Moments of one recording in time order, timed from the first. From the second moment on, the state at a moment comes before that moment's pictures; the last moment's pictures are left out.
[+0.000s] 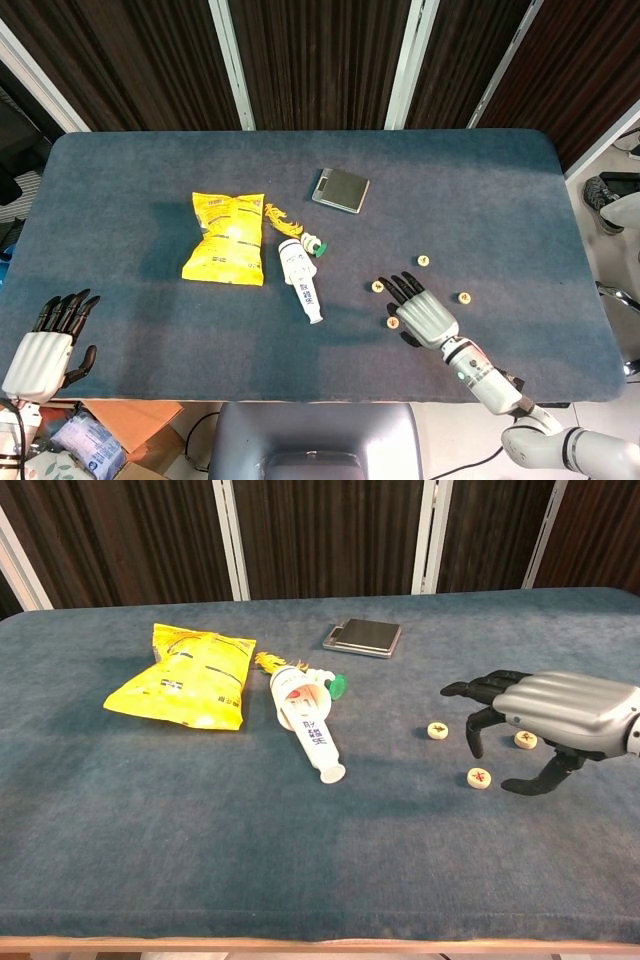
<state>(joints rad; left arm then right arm) -0.16 -1.11 -0.01 -1.60 1.53 1.40 0.05 0.54 -1.49 0.08 -1.34 -1.54 0.93 -0.32</state>
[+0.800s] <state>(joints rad) -0.15 -1.10 0.00 -1.61 1.54 1.41 0.05 0.59 -1.55 0.07 -1.30 -1.44 0.88 -0.37</state>
